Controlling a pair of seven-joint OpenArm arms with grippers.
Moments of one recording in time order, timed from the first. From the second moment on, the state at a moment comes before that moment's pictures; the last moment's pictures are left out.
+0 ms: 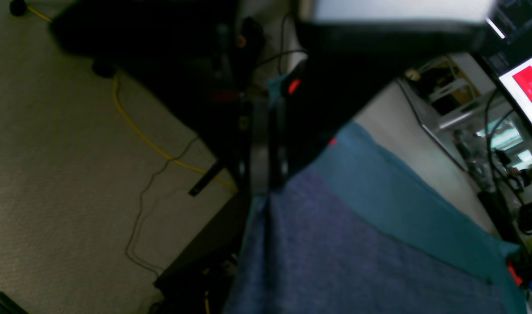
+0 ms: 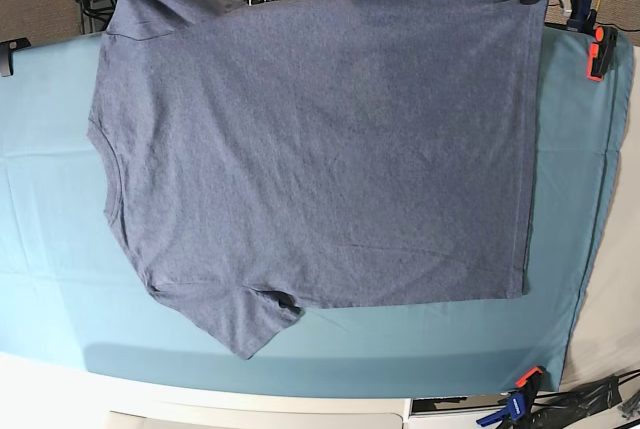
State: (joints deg) left arm 65.1 -41.7 8.6 120.3 45.5 -2.3 25.9; right arm -74.2 57.9 -14.5 100.2 -79.3 -27.8 -31.8
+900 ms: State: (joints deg) left arm 61.4 -41.7 8.6 120.3 45.2 -1.4 27.0; right arm -69.8 56.1 -15.3 109.5 -75.8 -27.9 -31.2
